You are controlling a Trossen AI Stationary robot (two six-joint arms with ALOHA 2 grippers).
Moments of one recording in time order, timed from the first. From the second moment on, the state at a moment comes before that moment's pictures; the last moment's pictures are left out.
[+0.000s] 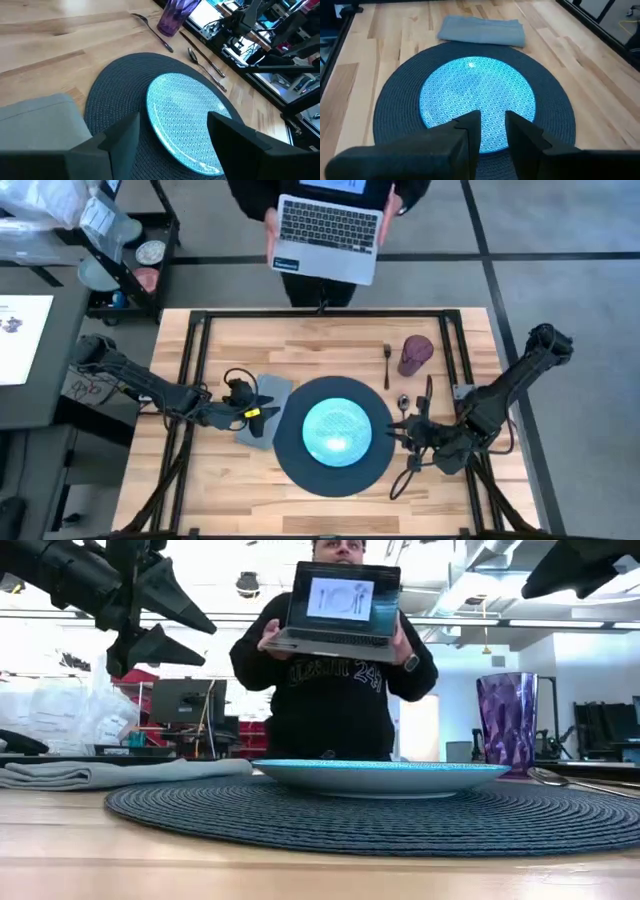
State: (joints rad) left arm -0.40 1.00 0.43 0.05 -0.69 -0.91; right arm 0.76 1.15 0.76 -0.46 0.83 0.64
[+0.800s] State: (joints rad) left arm -0.39 1.09 0.43 0.06 -0.69 -0.83; right arm 0.68 1.12 0.84 -0.46 0.83 0.51
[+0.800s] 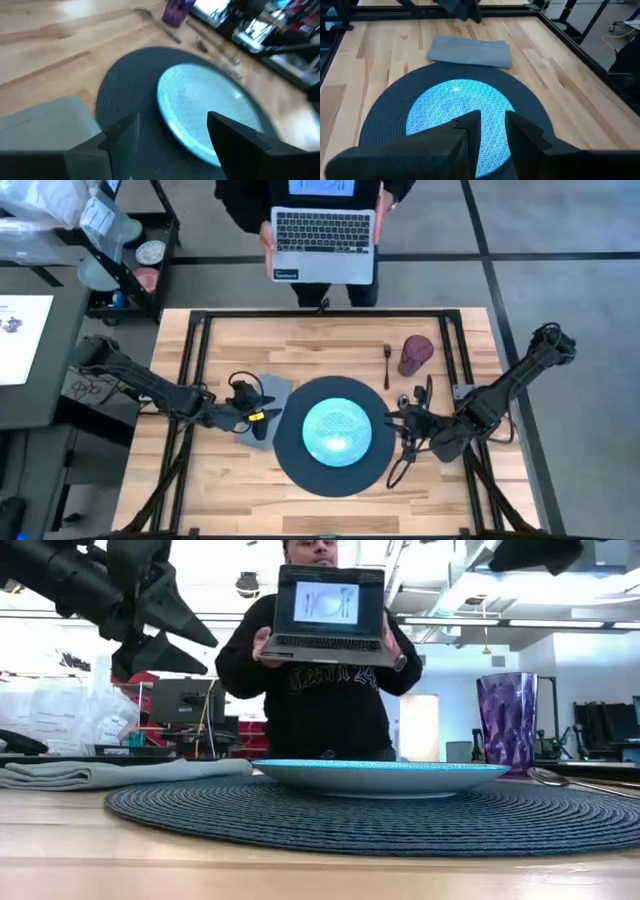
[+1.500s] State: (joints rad) left arm -0.39 1.13 0.43 0.06 -0.49 -0.77; right arm 0.68 1.12 0.84 -0.49 0.83 0.52
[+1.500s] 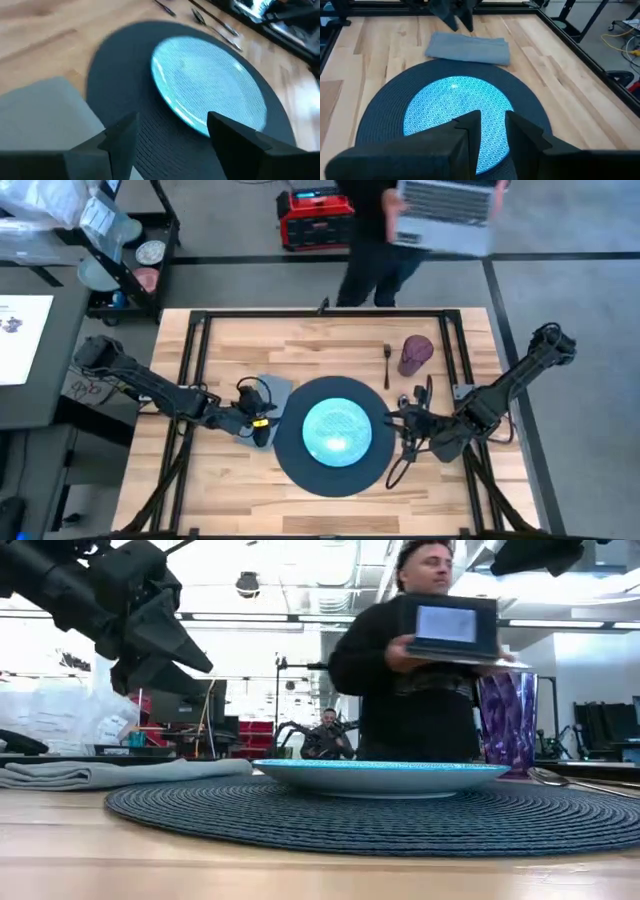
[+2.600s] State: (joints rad) left arm -0.75 1.83 1.14 -1.10 -0.50 -0.77; right arm 0.66 1.13 0.84 -0.54 0.76 0.55
